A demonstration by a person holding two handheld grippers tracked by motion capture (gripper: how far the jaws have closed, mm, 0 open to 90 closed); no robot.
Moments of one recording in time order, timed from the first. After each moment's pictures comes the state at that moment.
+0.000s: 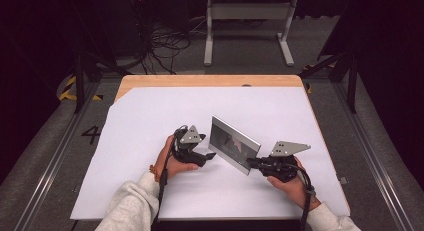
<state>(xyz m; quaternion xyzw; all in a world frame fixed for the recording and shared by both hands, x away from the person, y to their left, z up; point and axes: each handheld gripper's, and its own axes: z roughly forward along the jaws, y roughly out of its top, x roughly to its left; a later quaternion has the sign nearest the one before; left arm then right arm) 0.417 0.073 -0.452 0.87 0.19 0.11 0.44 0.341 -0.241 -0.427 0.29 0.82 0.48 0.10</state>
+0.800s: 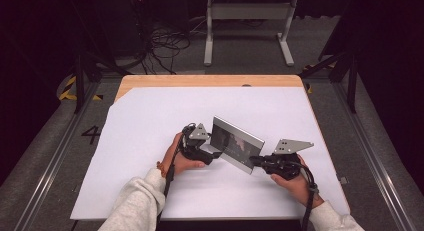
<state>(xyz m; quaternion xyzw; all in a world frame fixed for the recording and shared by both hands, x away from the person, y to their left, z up) 0.431 0.053 -0.458 0.87 0.20 0.08 0.44 0.346 -0.251 -0.426 0.29 0.82 0.48 0.10</state>
